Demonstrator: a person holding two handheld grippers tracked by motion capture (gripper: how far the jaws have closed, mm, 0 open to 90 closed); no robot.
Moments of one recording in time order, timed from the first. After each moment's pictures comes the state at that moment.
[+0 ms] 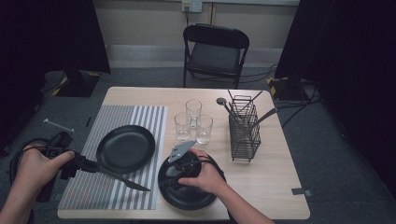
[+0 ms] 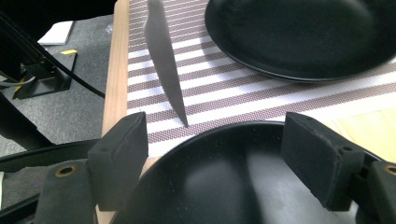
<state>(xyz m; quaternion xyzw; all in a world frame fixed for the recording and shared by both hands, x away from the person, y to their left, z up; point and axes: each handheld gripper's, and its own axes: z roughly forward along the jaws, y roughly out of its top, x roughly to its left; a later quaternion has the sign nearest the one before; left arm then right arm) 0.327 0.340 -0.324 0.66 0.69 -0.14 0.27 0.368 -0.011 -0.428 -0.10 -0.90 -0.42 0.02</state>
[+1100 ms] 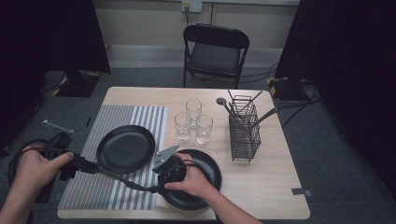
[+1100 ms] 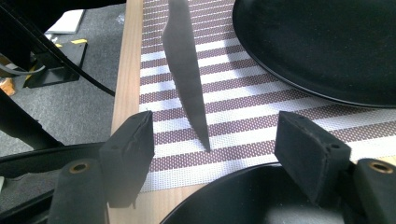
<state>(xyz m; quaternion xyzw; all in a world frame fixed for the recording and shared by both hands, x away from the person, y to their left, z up) 0.325 0.342 -0.325 0.67 0.68 -0.14 0.26 0.360 0.029 -0.440 -0.07 -0.91 -0.40 0.03</state>
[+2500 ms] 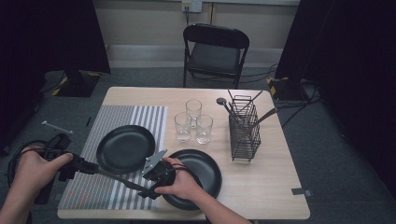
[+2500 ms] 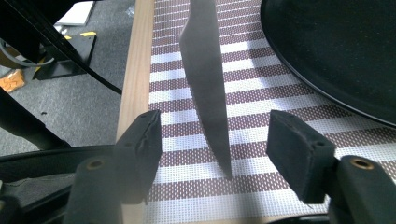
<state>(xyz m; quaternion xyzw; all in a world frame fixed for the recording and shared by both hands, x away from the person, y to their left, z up) 0.323 0.343 -0.326 0.66 0.69 -0.14 0.26 0.354 0.058 -0.455 -0.05 -0.92 -0.39 0.05</state>
